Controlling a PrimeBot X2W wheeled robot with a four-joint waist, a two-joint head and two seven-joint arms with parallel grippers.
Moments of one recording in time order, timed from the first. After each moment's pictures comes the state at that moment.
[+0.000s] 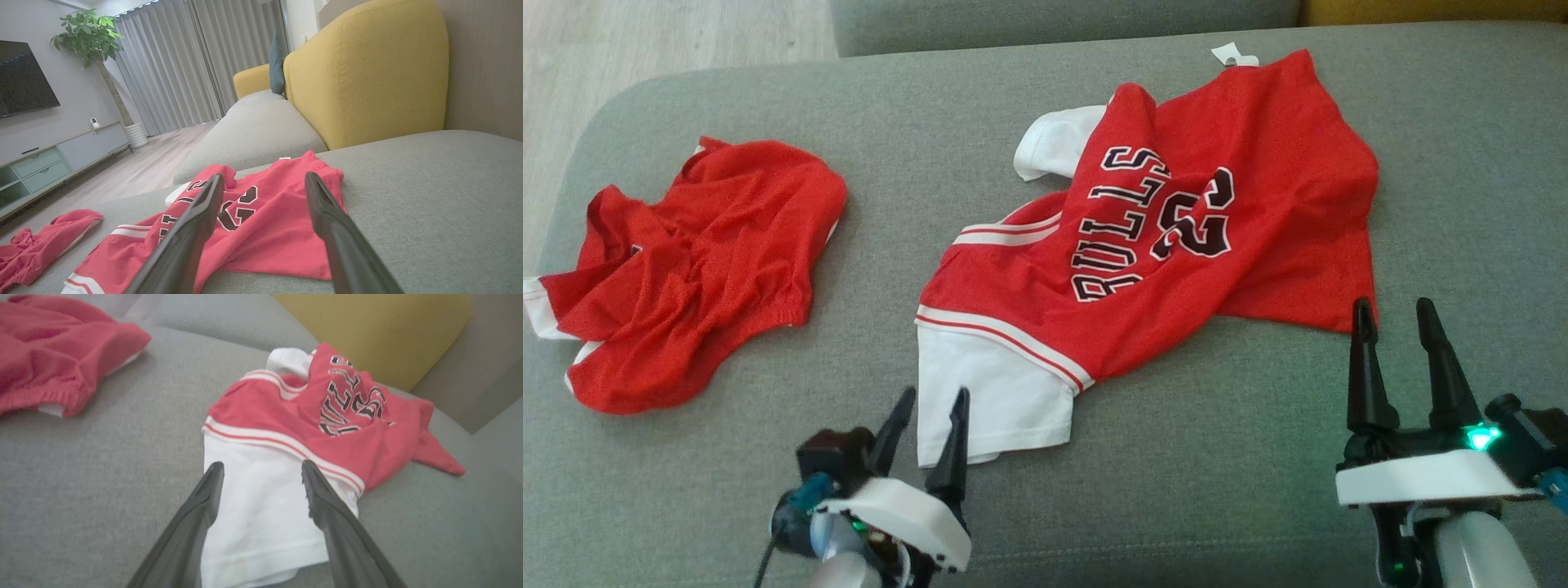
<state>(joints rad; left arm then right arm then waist) -0.08 0.05 -0.40 0.35 -0.41 0.01 -0.26 0.00 -0.05 0.02 0.11 0.28 0.12 -0.25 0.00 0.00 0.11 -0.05</state>
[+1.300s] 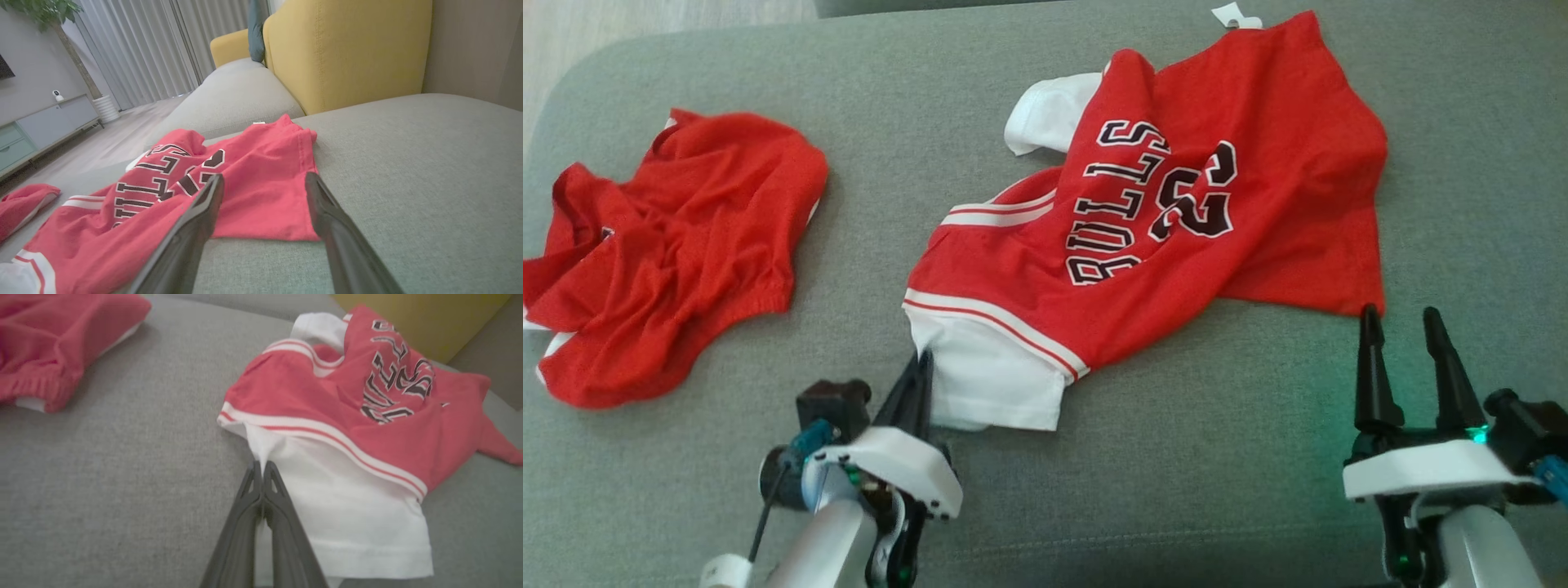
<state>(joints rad) -0.22 0.05 -0.43 0.52 -0.42 0.07 -0.24 -0.04 -0.05 -0.03 0.22 0.26 0.12 -0.25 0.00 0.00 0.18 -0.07</state>
